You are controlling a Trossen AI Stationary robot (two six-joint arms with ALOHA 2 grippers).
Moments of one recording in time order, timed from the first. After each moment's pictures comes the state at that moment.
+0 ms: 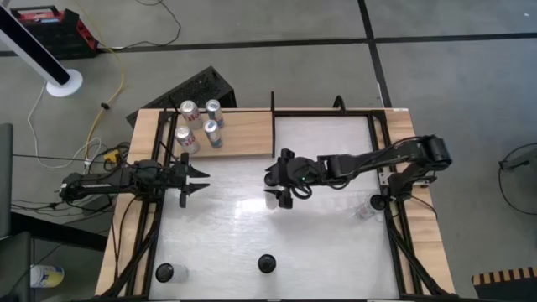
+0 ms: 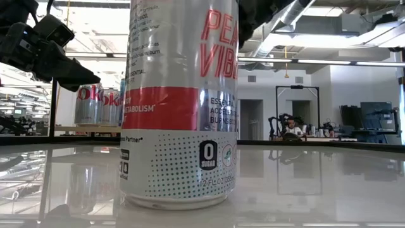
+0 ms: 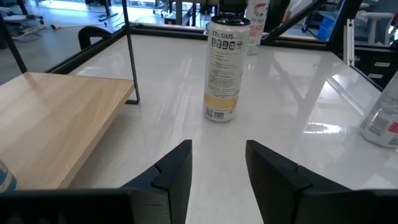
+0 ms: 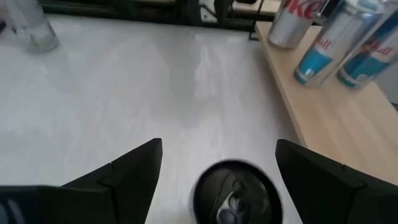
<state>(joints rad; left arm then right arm) 0.05 0.02 0.09 -0.23 -0.06 -0.07 0.09 1.61 1.17 -0.11 0.20 -0.02</state>
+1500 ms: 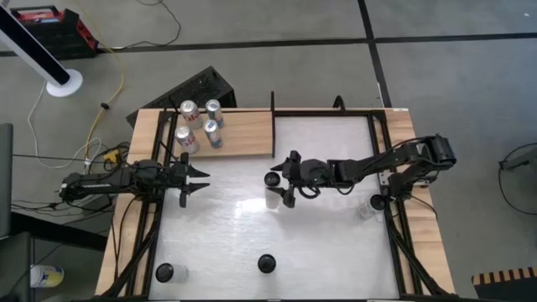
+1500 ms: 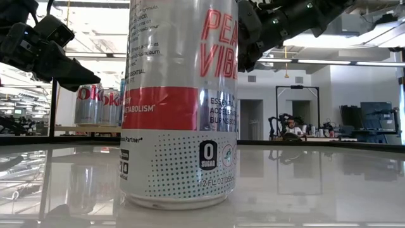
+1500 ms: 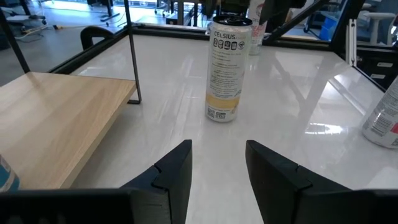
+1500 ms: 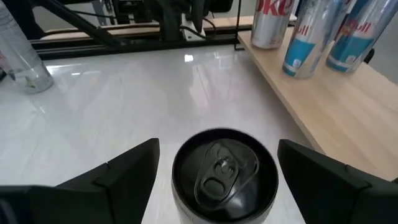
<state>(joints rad) 0.05 0.02 0.09 -0.23 -0.06 -0.07 0.07 1.56 0.88 0.28 0.21 0.11</state>
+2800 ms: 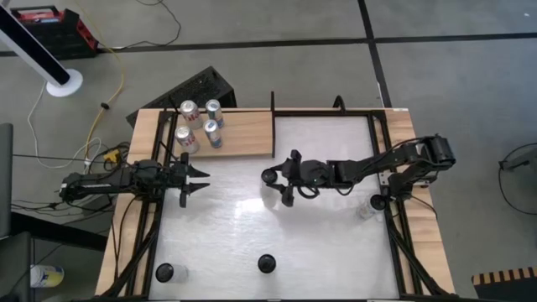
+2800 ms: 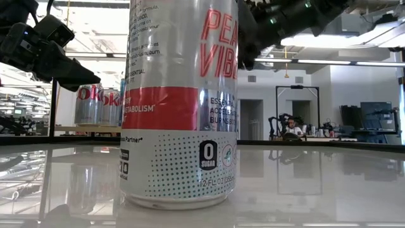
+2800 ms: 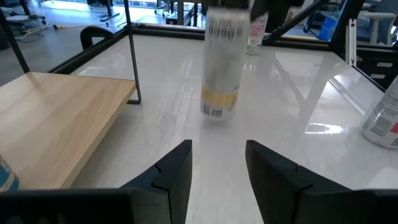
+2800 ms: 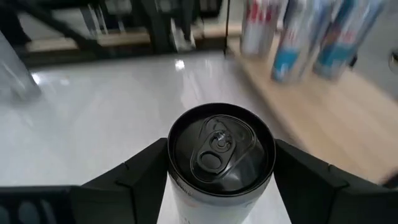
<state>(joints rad) 0.05 0.02 0.09 -0.23 -0.06 -0.07 0.07 1.56 0.89 0.32 0.26 0.11</state>
